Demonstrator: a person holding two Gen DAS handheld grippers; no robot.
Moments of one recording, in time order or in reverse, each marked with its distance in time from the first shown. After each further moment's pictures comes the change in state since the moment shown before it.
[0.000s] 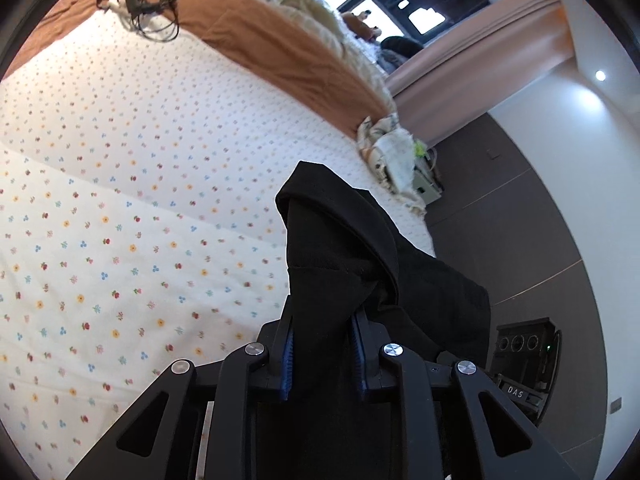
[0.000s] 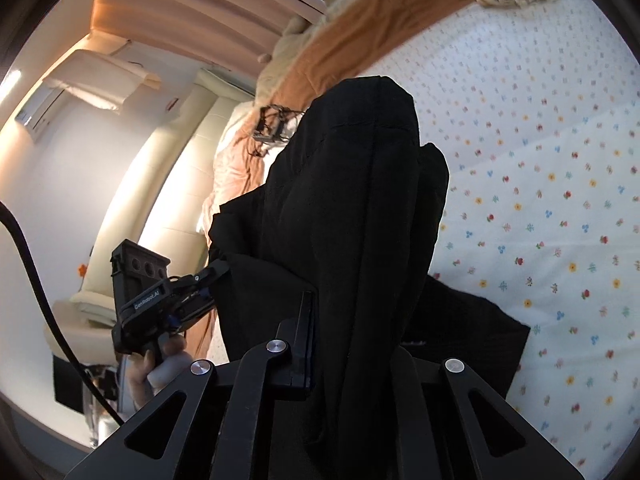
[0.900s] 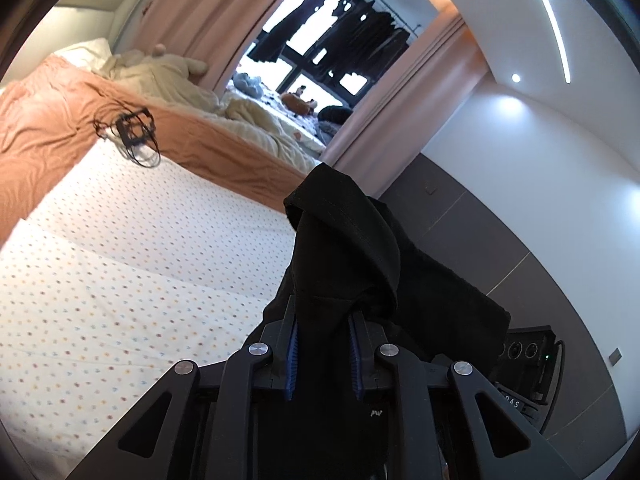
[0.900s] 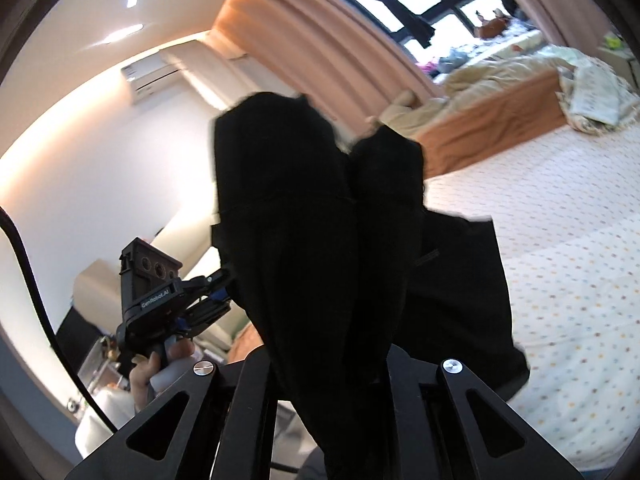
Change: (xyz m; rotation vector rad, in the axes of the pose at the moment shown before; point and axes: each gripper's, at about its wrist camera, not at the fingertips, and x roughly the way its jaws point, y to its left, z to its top) left arm -0.281 -0.081 -0.055 0.191 -0.256 -0.072; right arm -0.076 0.237 -0.111 -0.287 -0.247 0.142
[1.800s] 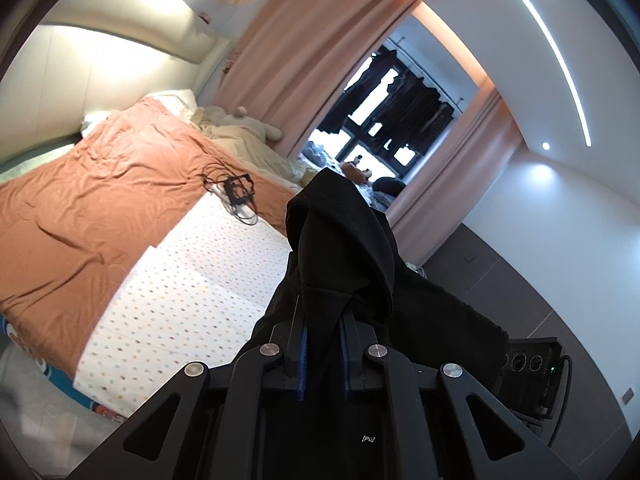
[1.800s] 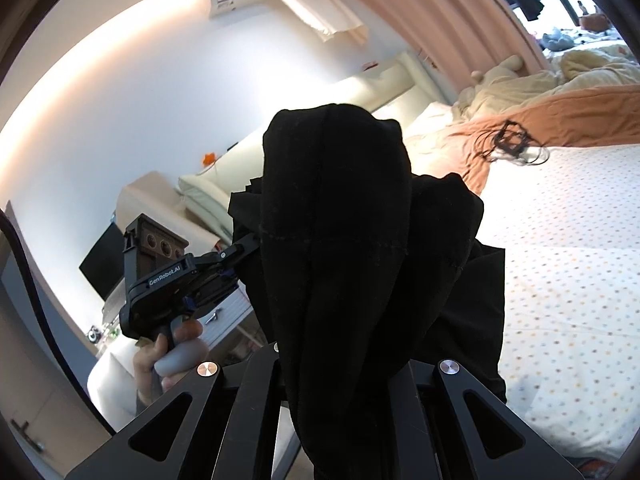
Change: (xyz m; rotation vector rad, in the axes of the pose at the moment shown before) left arm -0.210 0.102 -0.008 -0.090 -0.231 0.162; right arm 0.145 0.152 -0.064 -0.167 0.204 0.200
